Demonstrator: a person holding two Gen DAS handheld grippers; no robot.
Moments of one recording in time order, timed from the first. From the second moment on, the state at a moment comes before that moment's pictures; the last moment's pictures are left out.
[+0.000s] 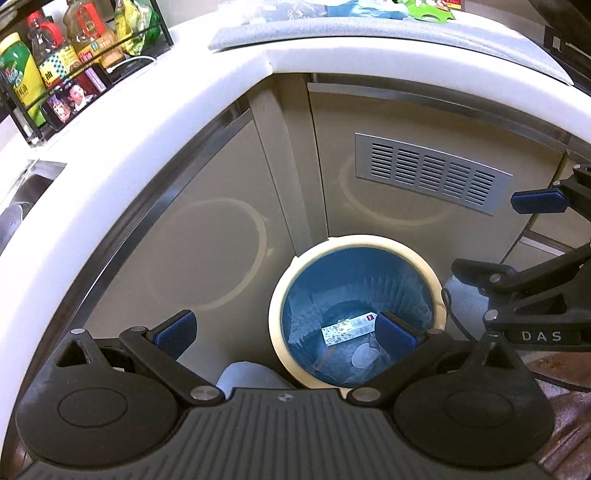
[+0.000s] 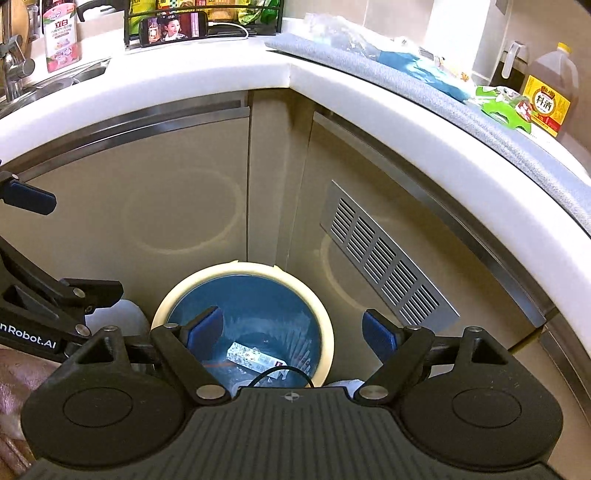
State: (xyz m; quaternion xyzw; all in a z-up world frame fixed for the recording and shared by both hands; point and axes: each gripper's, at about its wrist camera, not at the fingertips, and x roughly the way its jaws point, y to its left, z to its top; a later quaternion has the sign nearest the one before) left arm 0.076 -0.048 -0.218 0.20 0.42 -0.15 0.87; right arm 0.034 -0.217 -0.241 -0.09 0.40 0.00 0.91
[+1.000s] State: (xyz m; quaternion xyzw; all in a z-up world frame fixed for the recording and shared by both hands) left arm 0.079 -0.046 -0.220 0.21 0.43 -0.15 0.87; right arm 0.036 -0.217 -0.244 -0.09 0.40 0.01 0.91
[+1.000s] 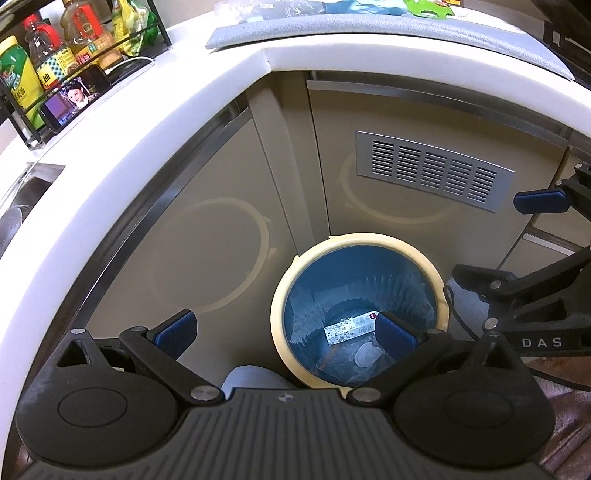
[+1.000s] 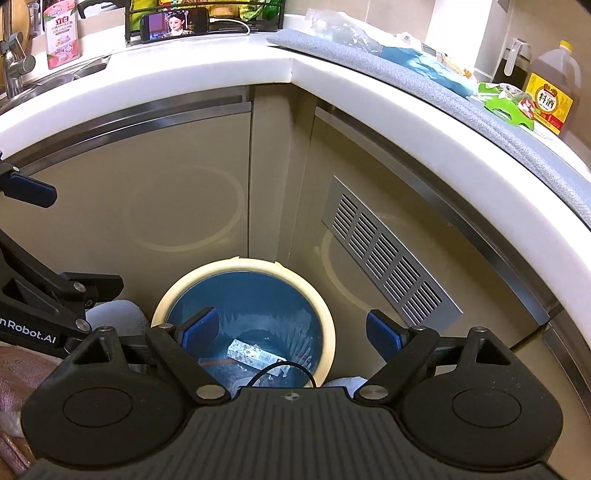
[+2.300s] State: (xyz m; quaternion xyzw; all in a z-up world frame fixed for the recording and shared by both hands) left arm 0.156 -0.053 -0.095 0.14 0.32 -0.09 0.93; right arm 0.124 -0.373 -0.119 0.11 0.21 -0.11 0.97
